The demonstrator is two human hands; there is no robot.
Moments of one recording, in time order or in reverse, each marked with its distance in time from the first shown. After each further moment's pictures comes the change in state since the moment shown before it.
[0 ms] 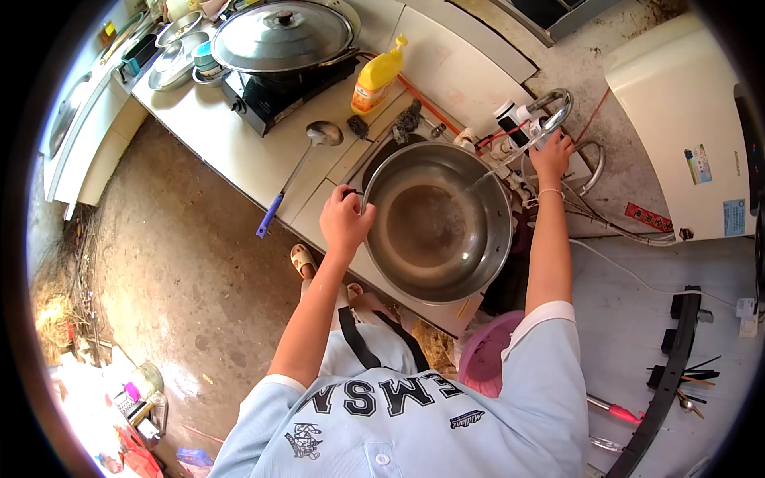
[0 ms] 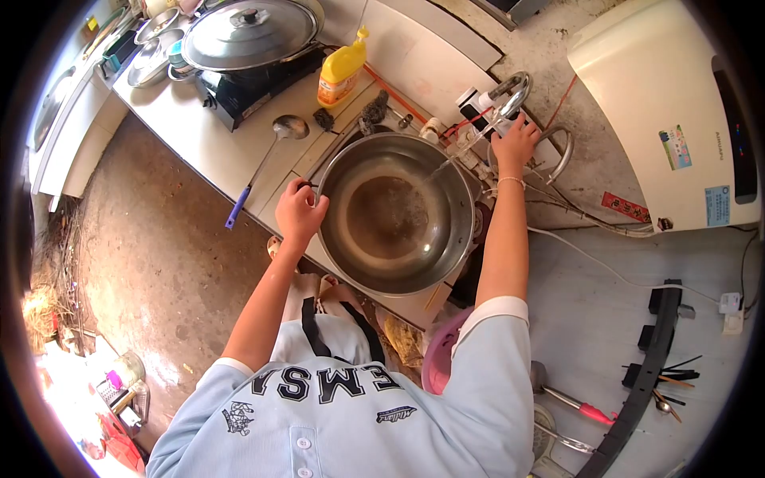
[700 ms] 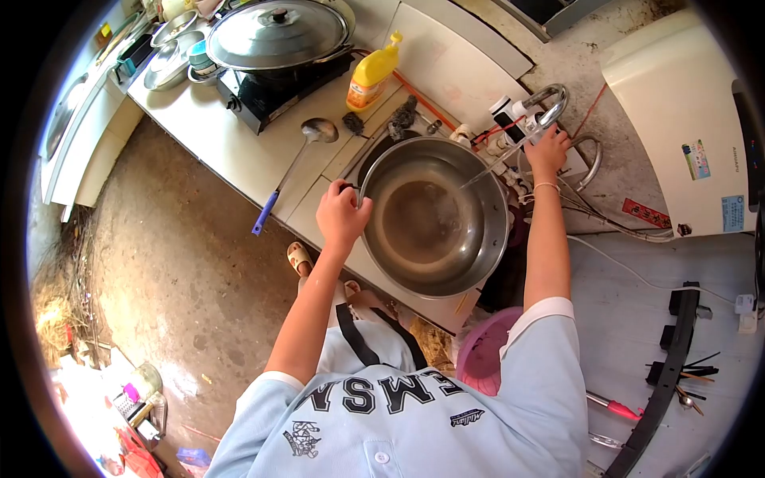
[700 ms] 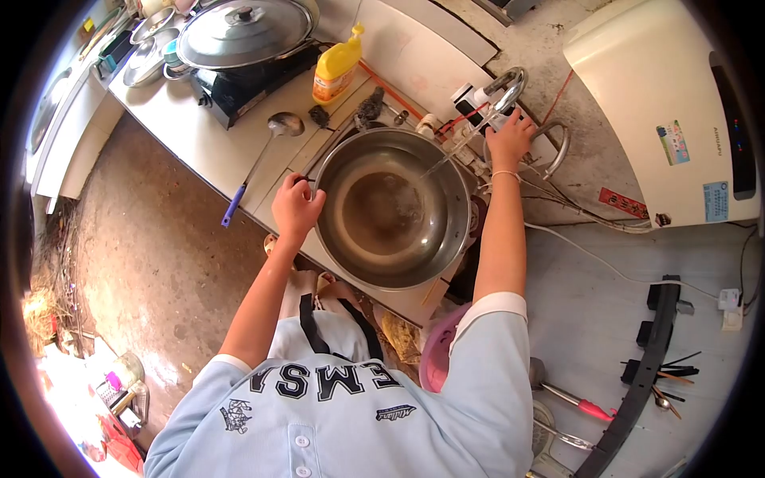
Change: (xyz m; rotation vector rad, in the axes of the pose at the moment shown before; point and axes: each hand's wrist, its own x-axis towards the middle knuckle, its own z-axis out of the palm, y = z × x) left_hand 0.003 0.006 0.002 -0.005 0.021 0.009; right_hand -0.001 -0.005 -0.003 -0.052 -0.017 0.033
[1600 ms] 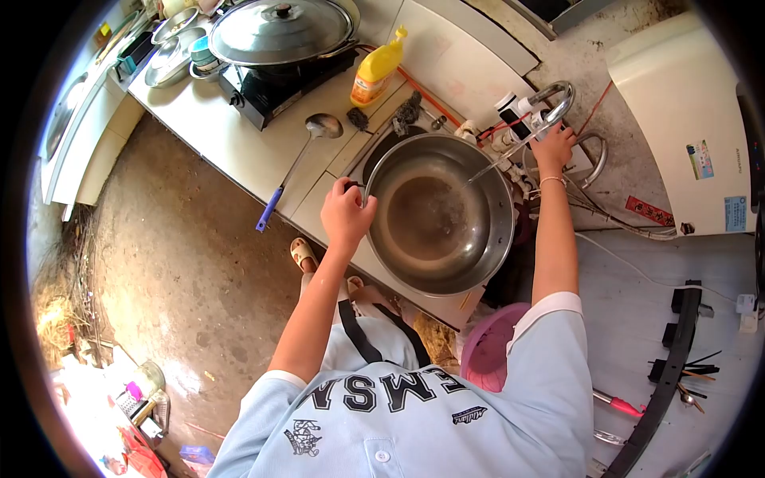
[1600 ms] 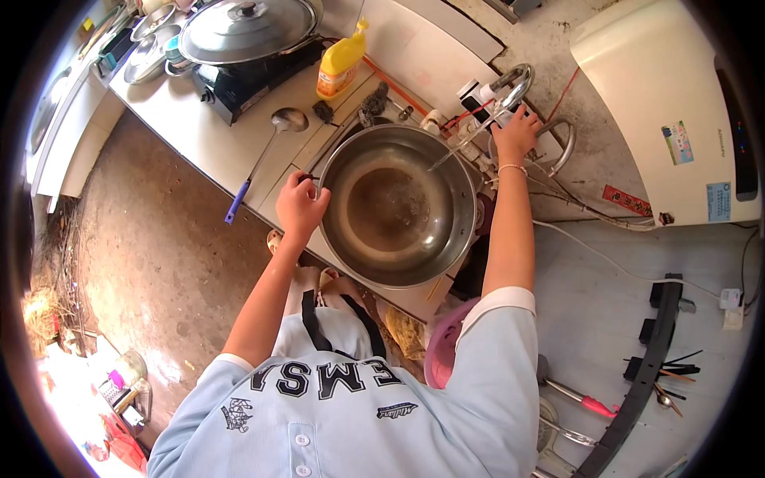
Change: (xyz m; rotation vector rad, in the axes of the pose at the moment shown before) left_hand -0.002 -0.001 -0.005 -0.012 -0.023 -0.032; right_hand 0.002 -0.003 -0.001 -0.056 0.010 0.008
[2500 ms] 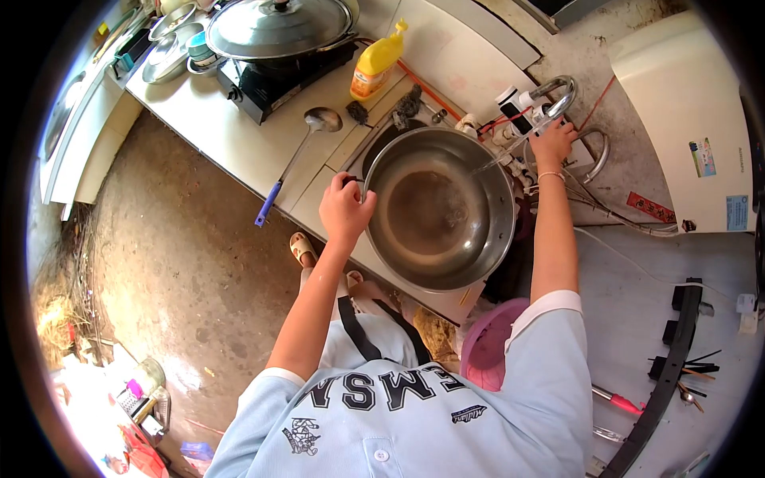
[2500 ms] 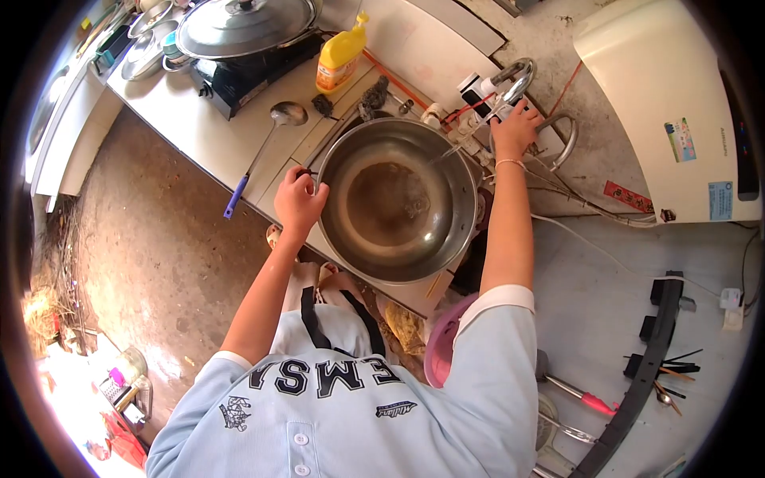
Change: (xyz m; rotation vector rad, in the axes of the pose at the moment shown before) left_hand -0.003 -0.004 0.002 0.005 0.021 0.017; right_hand -0.007 -0.006 -0.003 -0.064 0.002 -0.010
